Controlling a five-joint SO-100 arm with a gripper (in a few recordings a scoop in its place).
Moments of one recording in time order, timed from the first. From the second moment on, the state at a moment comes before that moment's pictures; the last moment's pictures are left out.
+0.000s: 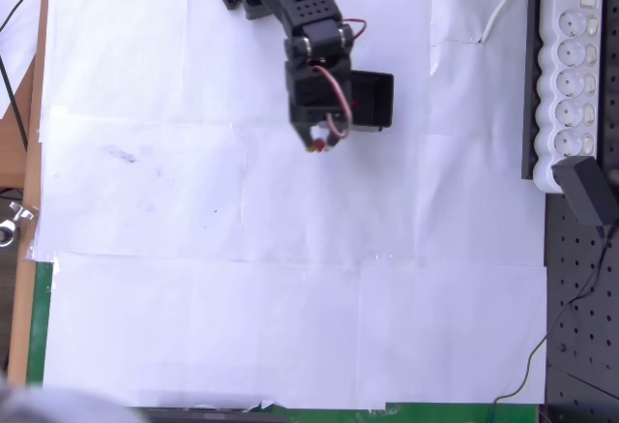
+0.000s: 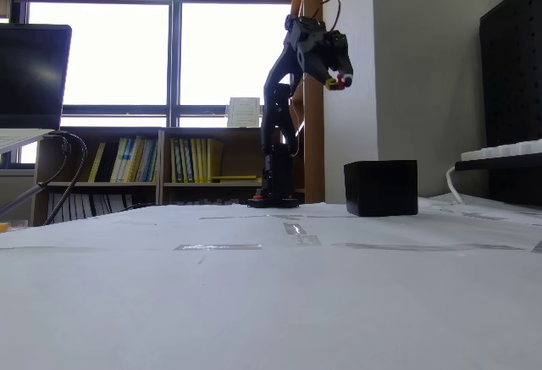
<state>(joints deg) -22.9 82.9 111.6 84.0 -72.3</state>
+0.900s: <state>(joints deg) -37.0 75.2 88.2 78.8 -75.4</state>
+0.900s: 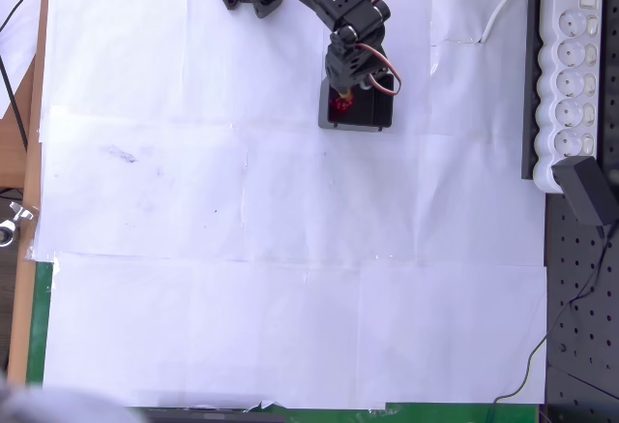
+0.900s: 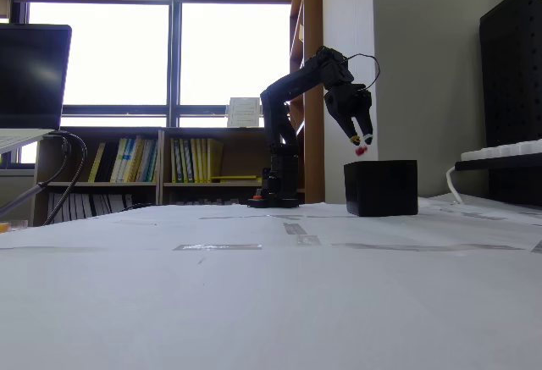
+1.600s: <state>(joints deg) -32.7 67.8 88.2 80.4 -82.7</state>
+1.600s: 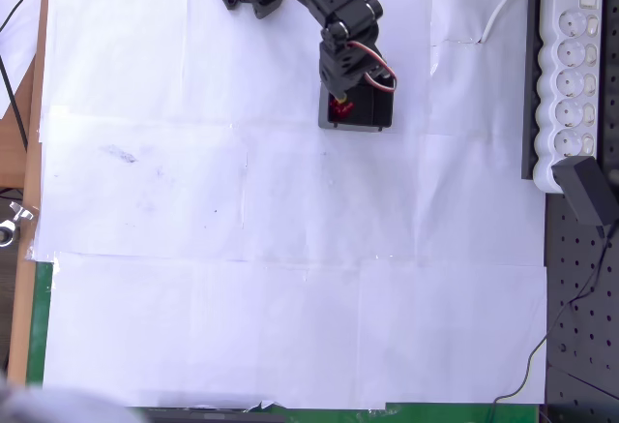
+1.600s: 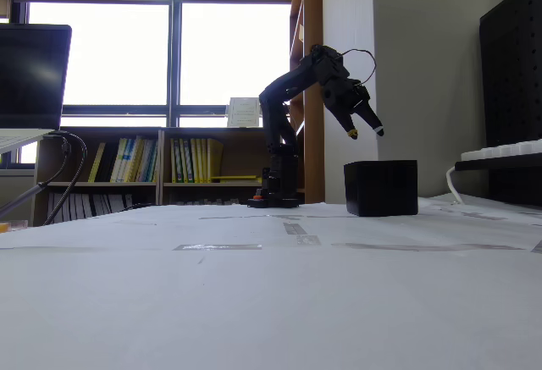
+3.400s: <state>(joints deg) 4.1 -7.8 1.3 66.1 -95.2</state>
